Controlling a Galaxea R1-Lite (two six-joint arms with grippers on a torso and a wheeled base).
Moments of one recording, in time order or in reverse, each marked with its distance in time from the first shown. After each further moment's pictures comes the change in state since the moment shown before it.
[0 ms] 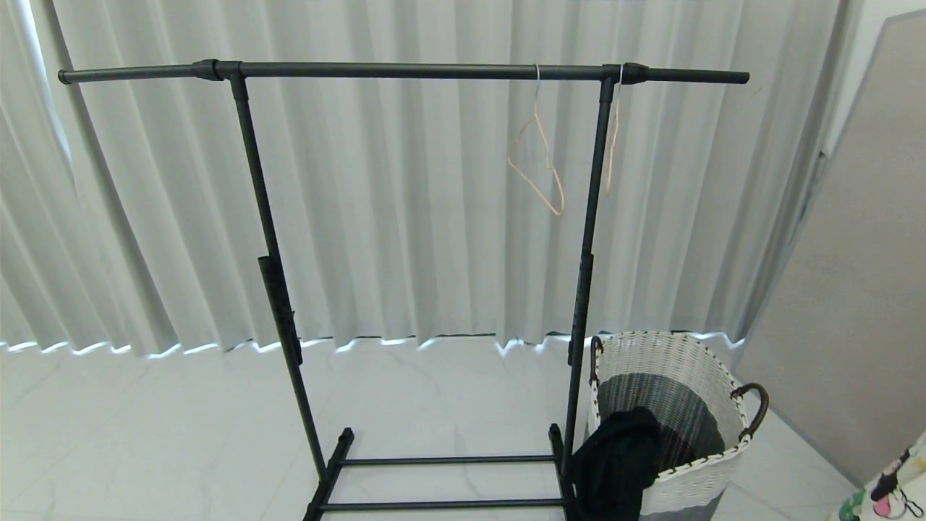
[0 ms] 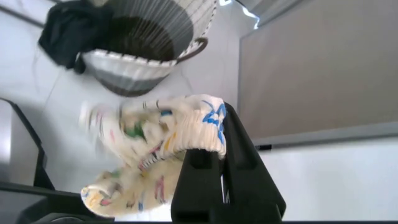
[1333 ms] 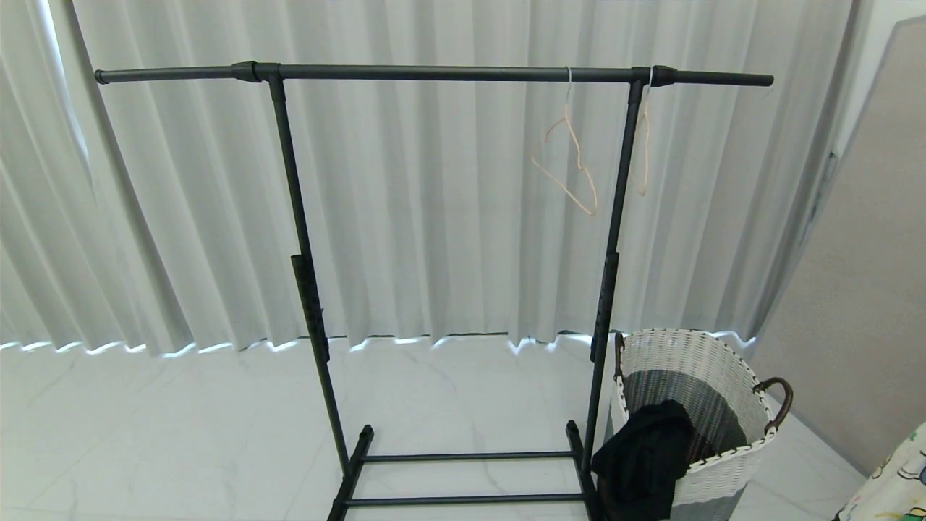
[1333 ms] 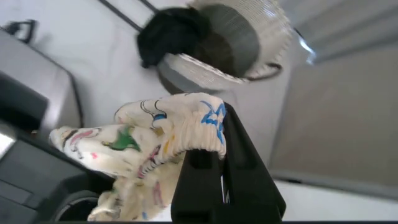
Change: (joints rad) left arm 0.001 0.000 0.000 0.000 -0.012 0.098; right arm 0.245 -0.036 0.171 -0.034 0.065 0.038
